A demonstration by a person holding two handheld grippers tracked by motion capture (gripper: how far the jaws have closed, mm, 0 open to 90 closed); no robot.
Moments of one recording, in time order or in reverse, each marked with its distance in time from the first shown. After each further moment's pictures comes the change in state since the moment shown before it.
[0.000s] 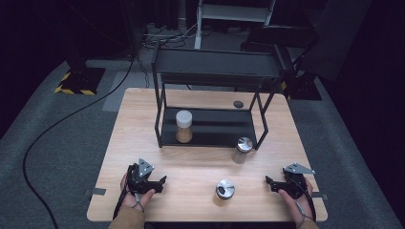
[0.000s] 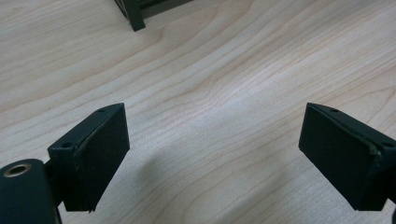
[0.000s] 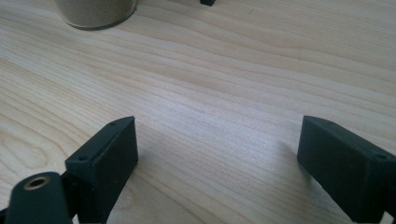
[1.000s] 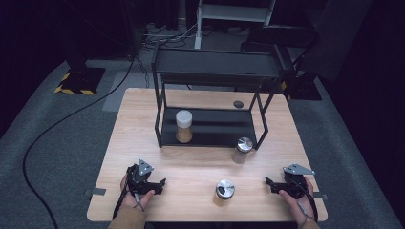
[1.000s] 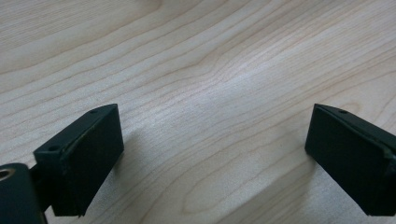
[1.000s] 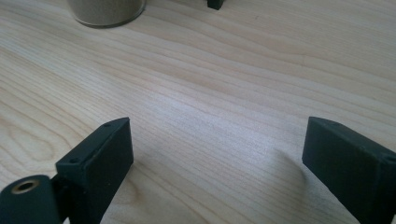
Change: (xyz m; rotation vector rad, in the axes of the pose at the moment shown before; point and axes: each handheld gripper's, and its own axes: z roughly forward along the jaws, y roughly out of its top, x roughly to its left) left arm 0.006 0.005 0.007 0.066 -0.012 -0.031; right arm 0.000 -0.001 -0.003 -0.012 0.009 -0.042
